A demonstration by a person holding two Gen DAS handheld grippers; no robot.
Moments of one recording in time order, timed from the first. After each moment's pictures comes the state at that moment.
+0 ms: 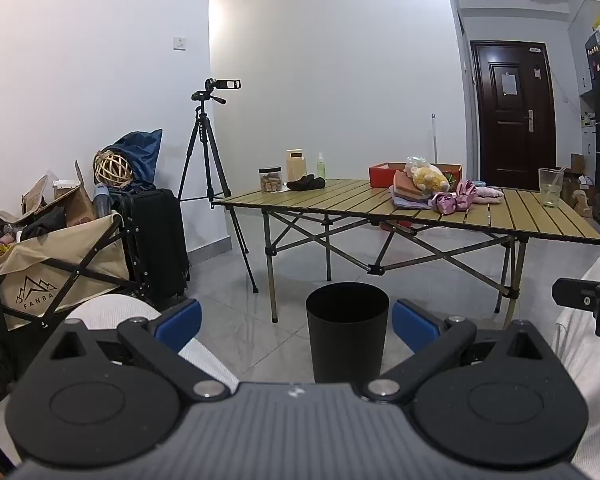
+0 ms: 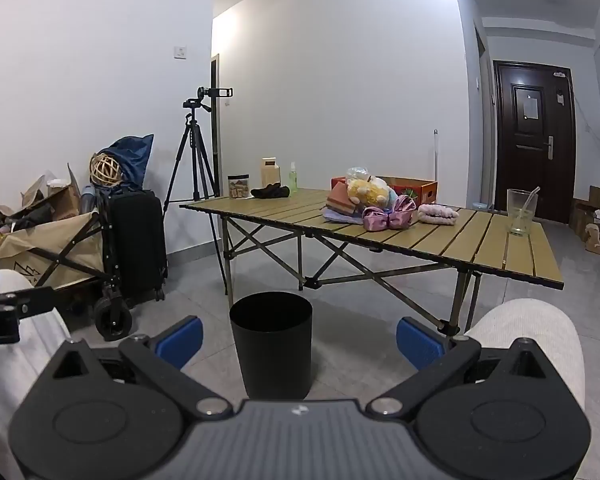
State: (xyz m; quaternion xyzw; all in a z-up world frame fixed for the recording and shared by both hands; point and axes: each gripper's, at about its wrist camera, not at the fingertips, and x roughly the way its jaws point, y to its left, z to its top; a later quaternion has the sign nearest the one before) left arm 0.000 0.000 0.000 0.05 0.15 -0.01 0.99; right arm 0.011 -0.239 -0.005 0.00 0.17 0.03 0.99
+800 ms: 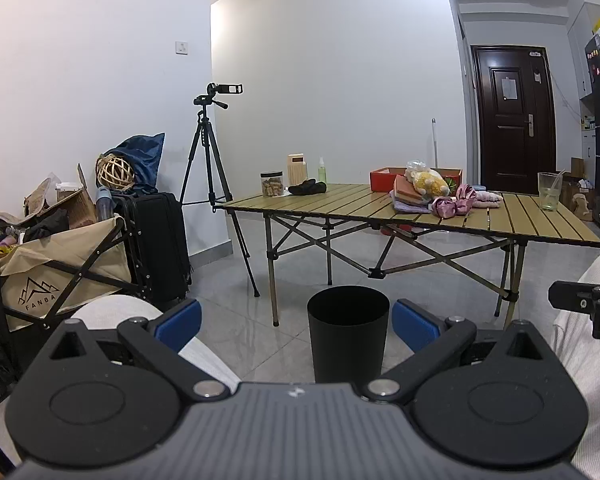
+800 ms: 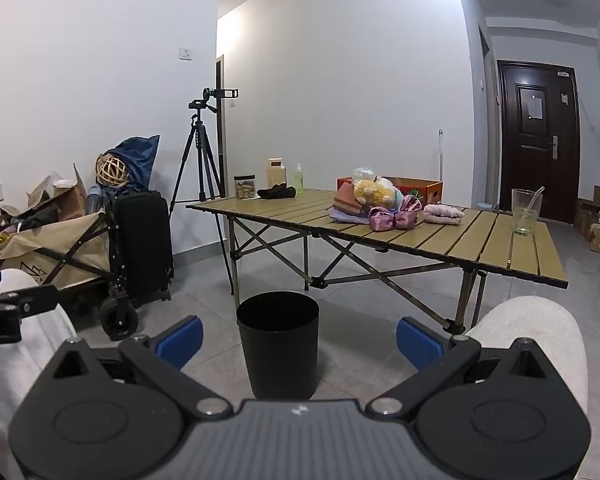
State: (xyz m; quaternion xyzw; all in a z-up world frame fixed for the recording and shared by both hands) left arm -0.003 0.001 0.006 0.05 0.15 -0.01 0.99; right arm 0.006 -0.238 -0.005 0.01 0.17 0.04 0.99
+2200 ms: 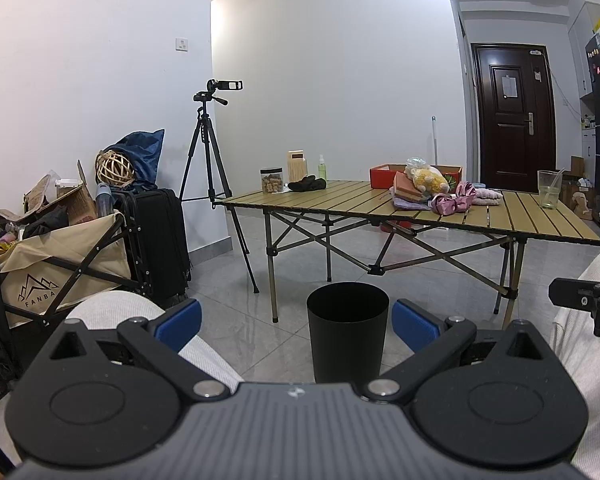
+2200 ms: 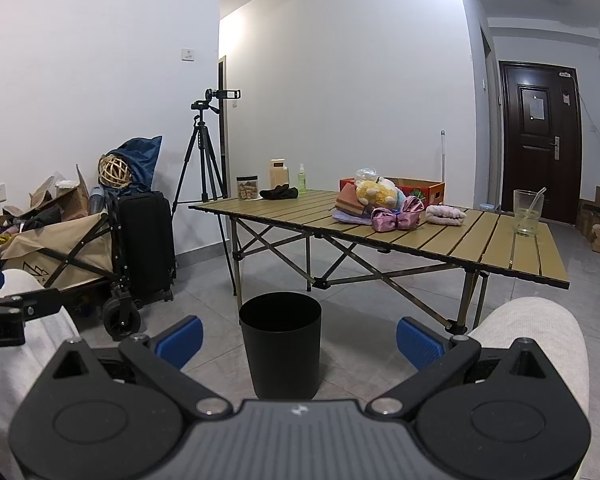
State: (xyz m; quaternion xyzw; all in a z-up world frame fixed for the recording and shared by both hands) left arm -0.005 0.006 0.006 0.04 0.15 -0.01 0.99; right arm 0.003 -0.235 -0.004 0.01 0.16 0.05 0.99
